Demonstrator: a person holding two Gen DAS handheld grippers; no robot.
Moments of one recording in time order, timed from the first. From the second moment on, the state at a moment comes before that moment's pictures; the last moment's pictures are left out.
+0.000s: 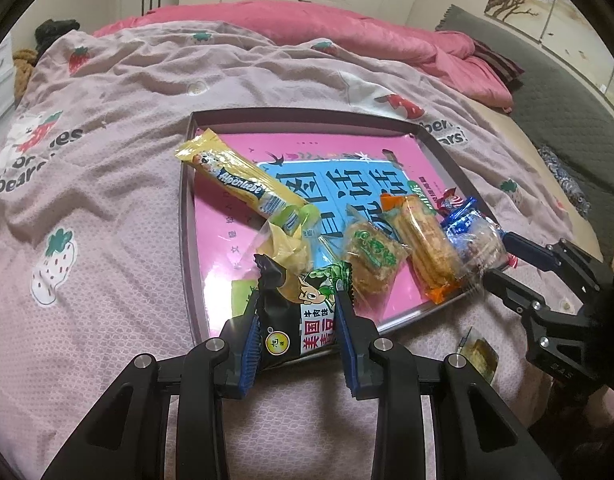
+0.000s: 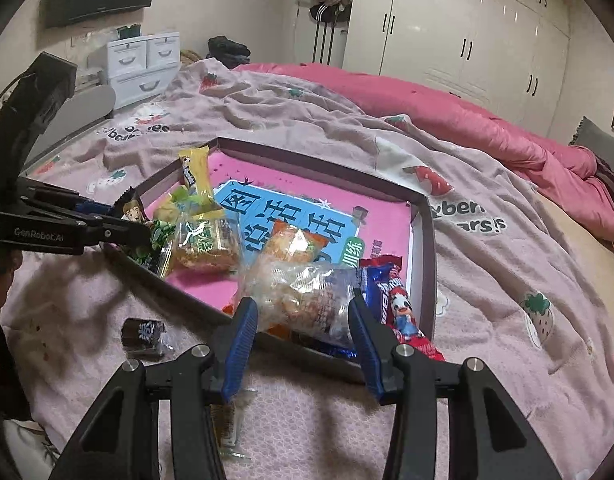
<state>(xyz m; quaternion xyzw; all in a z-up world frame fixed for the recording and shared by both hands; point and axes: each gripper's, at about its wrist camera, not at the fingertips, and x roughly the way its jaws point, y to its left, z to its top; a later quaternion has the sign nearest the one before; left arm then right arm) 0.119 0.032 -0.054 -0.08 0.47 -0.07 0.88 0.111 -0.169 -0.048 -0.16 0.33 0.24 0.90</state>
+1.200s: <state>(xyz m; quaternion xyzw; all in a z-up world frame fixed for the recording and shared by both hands) 0.125 0.035 -0.057 -0.09 0.47 -0.07 0.88 0.140 -0.180 -0.054 -0.10 0.35 0.22 0.91</state>
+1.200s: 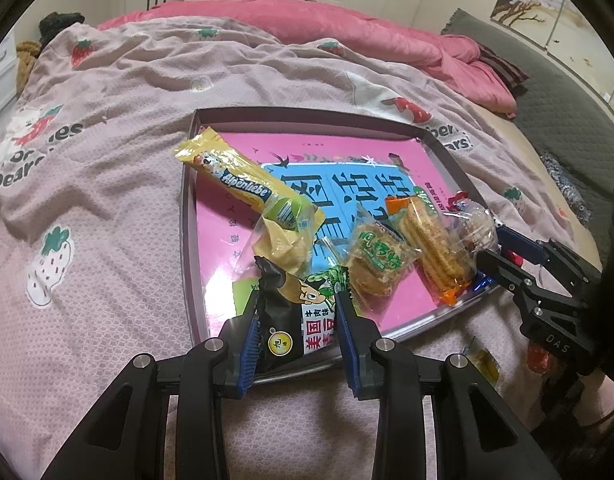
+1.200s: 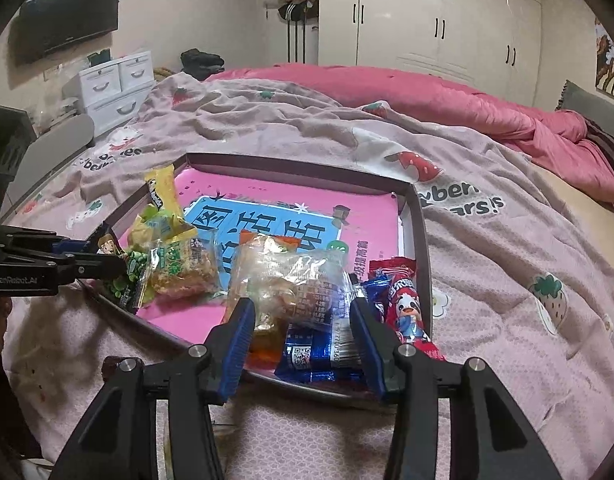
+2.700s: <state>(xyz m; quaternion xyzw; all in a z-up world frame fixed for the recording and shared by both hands) 0.101 0.030 -0.023 -0.08 0.44 -0.07 0.89 0.118 -0.187 -0.032 -0.08 0.32 0.25 0.91</state>
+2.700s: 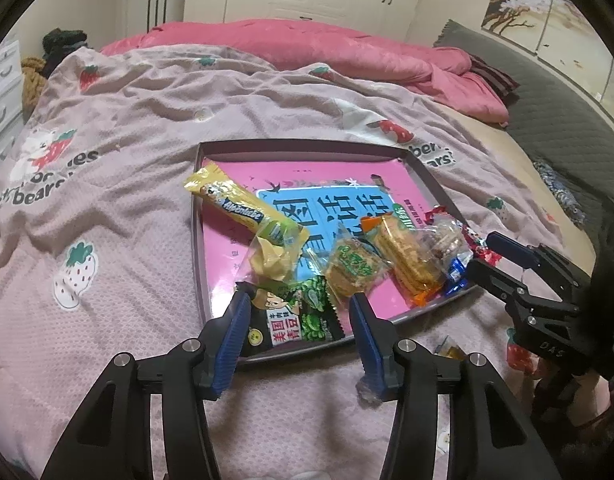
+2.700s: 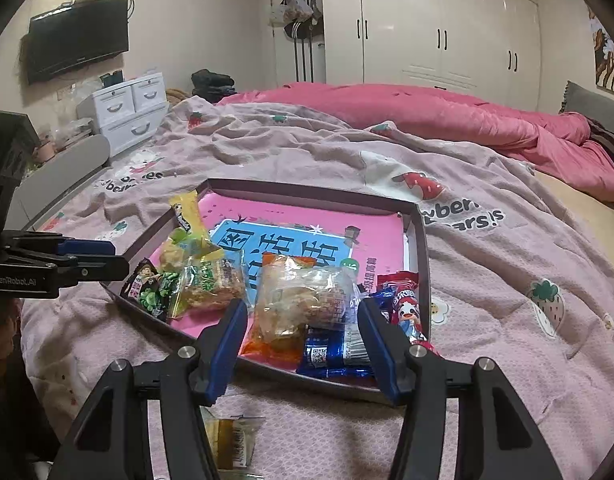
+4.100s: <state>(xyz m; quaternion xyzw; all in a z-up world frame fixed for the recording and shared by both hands) 0.067 -0.015 -0.026 -0.03 0.45 -0.12 0.88 0.071 -0.171 -0.032 -0.11 0.35 0.27 0.89</state>
